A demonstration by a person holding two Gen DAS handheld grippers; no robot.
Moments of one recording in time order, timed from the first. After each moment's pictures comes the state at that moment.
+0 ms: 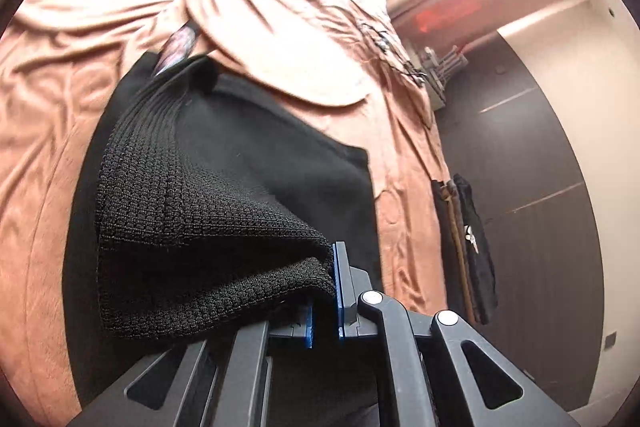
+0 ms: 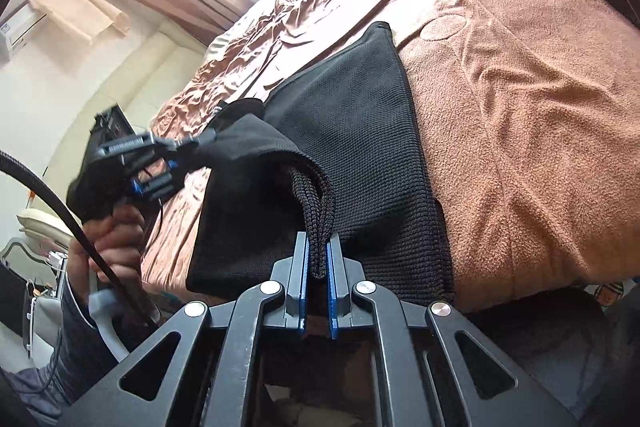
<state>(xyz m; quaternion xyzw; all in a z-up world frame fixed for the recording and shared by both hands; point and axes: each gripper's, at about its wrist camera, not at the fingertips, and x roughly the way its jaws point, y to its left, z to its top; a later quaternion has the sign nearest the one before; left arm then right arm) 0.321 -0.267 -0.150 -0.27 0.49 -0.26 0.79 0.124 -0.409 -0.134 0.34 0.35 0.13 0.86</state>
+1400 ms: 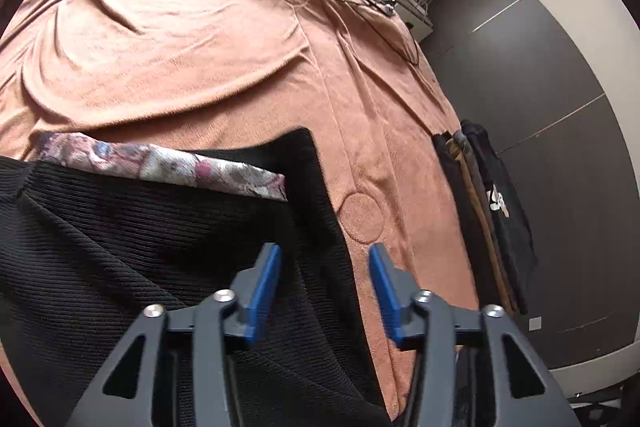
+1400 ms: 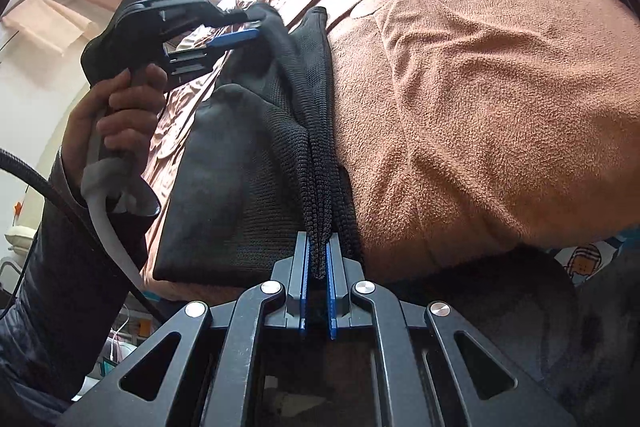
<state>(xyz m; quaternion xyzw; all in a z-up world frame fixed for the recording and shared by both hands) 0.401 -0.405 -0.156 -0.13 0.53 -0.30 0.78 0.097 -0.437 -0.151 0.35 0.38 0.09 0.85</state>
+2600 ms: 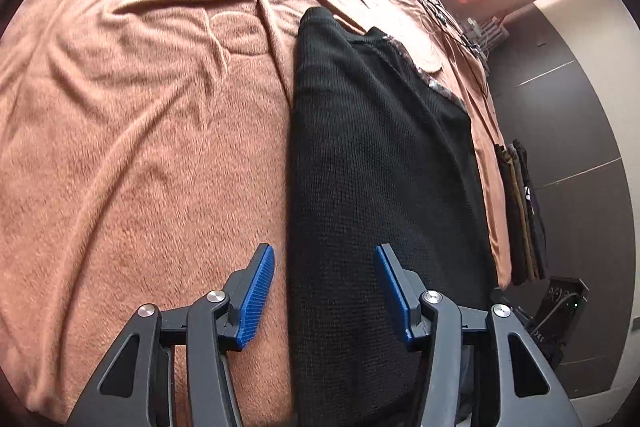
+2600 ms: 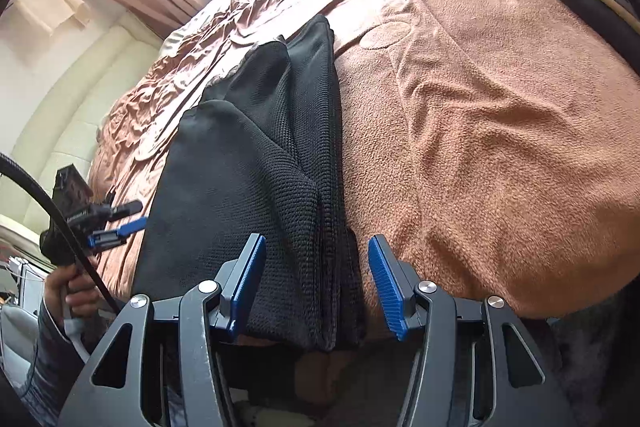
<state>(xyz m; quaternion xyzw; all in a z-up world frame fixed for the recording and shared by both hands) 0.293 -0.169 -0.212 -0.22 0.55 -0.21 0.77 0.133 -0.431 -0.129 0.30 0.39 0.06 0.87</state>
